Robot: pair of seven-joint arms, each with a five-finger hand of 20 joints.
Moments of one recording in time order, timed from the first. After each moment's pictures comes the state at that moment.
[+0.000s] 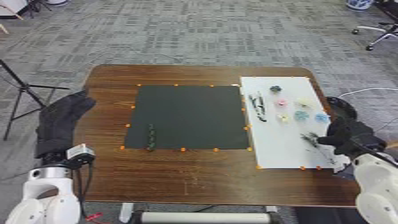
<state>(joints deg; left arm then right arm) 119.2 -68.3 -101.8 -115.4 57.5 8.9 16.3 -118.7 -47.6 98.2 -116.4 -132.4 -5.0 25.1</state>
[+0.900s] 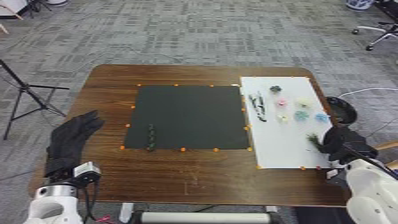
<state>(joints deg) 125.4 -70.8 -101.3 -116.8 57.7 8.1 14.4 -118.0 -49.0 95.3 -114.5 -129.9 -3.2 27.8</state>
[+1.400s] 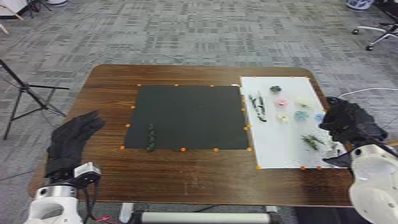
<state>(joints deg) 125.5 -70.8 -101.3 -116.9 57.5 7.8 14.4 -116.6 -48.3 97.6 -121.1 -125.6 3.7 25.9</state>
